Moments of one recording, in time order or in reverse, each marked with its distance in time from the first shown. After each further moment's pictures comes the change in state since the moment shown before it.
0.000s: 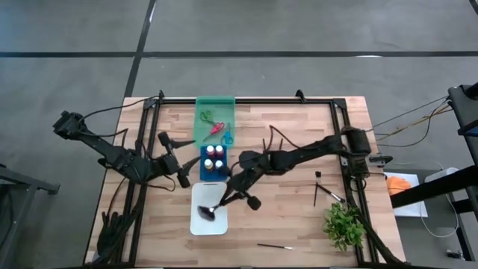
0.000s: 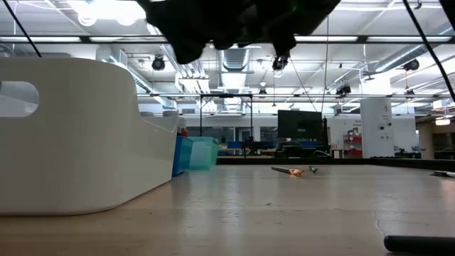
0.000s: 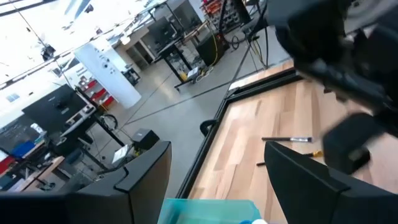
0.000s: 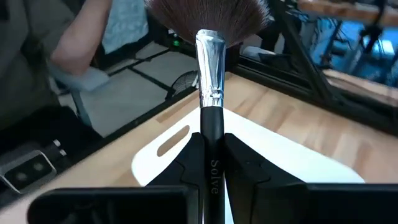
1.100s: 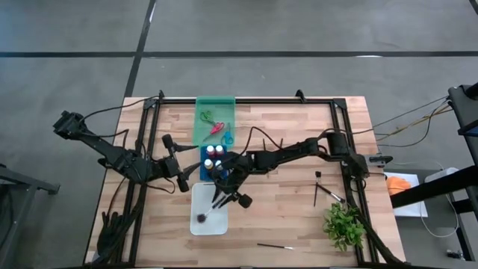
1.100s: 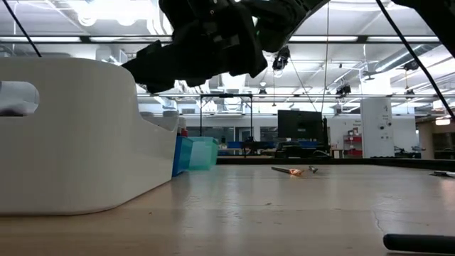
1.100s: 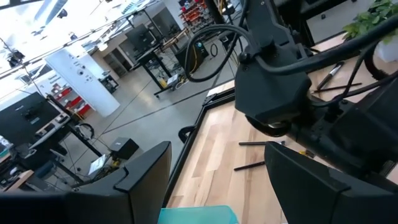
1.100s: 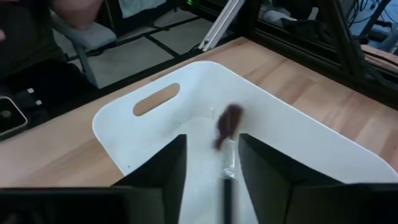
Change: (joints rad) left arm -0.001 -0.001 -0.013 -0.002 0.102 -0.024; right arm -0.044 0.216 0.237 -0.213 -0.105 -0.223
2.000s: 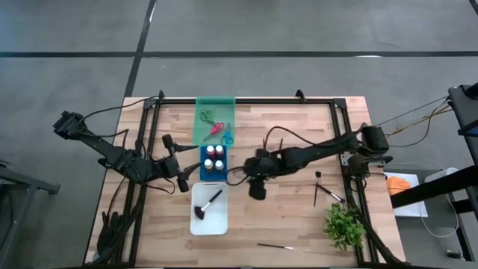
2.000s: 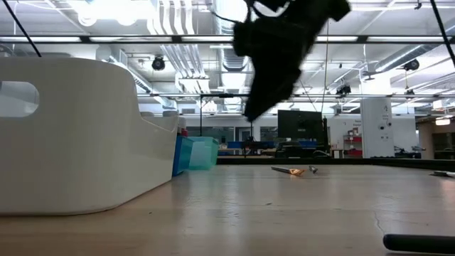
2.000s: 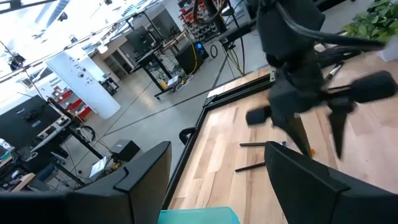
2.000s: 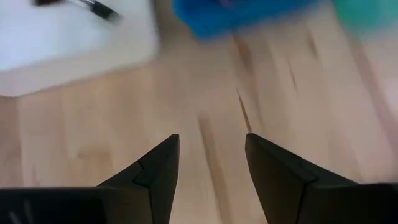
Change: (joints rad) left arm 0.002 0.000 0.000 0.007 0.004 0.019; right arm 0.072 -0.379 -0.262 -0.579 0.809 0.712
